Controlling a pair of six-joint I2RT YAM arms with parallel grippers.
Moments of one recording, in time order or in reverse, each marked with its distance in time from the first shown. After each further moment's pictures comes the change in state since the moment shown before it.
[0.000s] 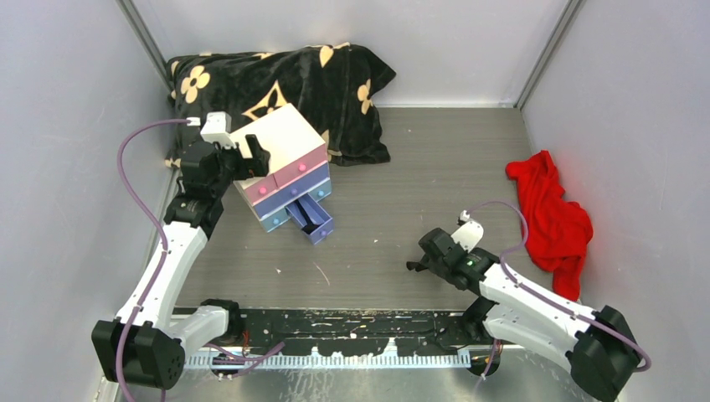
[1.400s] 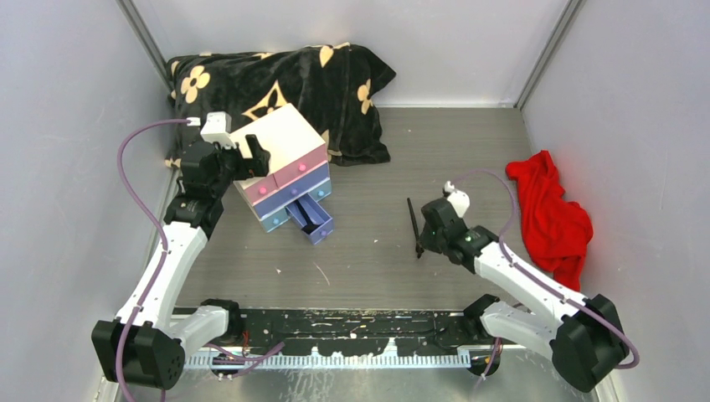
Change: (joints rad) left arm -0.001 -0.001 0.000 0.000 0.000 -0.001; right arm -0.153 0.141 0.108 0.174 -0.155 -0.290
